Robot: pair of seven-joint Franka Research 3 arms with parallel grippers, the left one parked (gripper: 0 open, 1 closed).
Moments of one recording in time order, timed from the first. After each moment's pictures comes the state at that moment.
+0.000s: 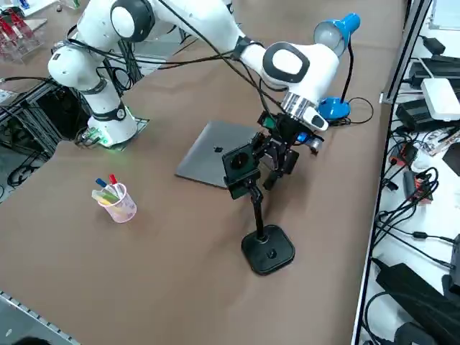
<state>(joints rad) 0.24 0.95 -0.33 -1.10 -0.58 1.65 -0.75</state>
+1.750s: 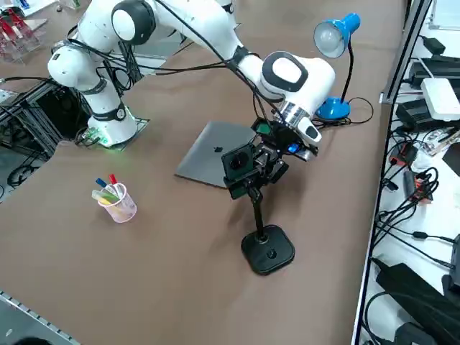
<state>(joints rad) 0.23 0.97 -0.33 -1.12 -0.67 1.60 -0.77</state>
